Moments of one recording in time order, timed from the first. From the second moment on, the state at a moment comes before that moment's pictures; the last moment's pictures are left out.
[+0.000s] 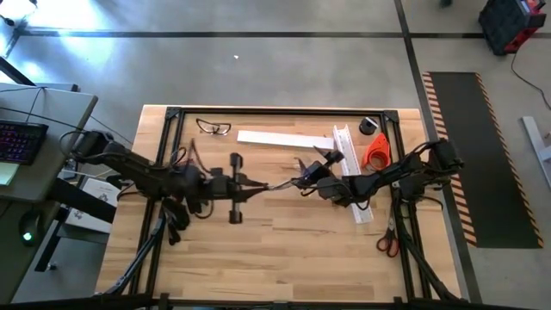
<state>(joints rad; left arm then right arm) -0.32 1.28 0.71 0.85 -0.32 0.26 0.17 1.64 0.68 0.54 1.15 -0.08</state>
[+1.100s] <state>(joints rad) -0.37 1.31 0.01 1.19 -0.83 -0.39 0.12 1.54 0.72 -0.04 0.73 -0.29</state>
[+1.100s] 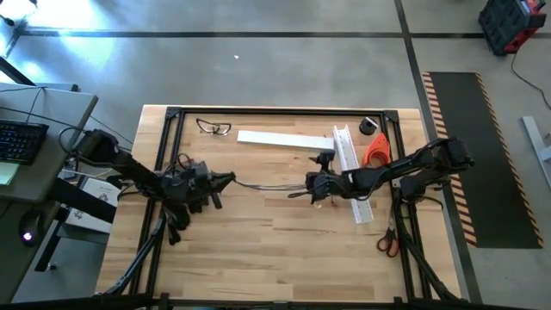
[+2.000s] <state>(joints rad) -0.45 1.68 0.08 0.95 -1.06 -0.91 -0.09 1.54 0.73 -0.18 0.55 -0.44</state>
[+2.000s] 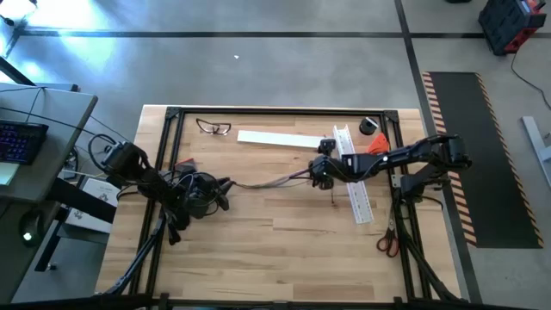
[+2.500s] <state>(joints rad) -0.45 1.56 0.08 0.94 -1.04 -0.75 -0.11 1.54 0.89 -0.46 0.65 -0.71</state>
